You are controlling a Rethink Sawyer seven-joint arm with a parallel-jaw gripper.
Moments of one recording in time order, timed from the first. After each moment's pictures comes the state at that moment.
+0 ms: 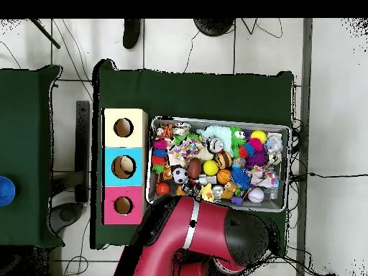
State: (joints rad) arm -0.27 0.06 -0.05 2.20 -0.36 -1.53 2.48
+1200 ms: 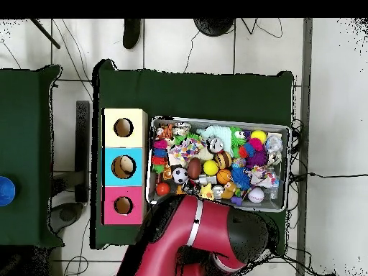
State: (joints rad) arm -0.29 0.11 -0.02 2.19 -0.33 -1.63 2.48
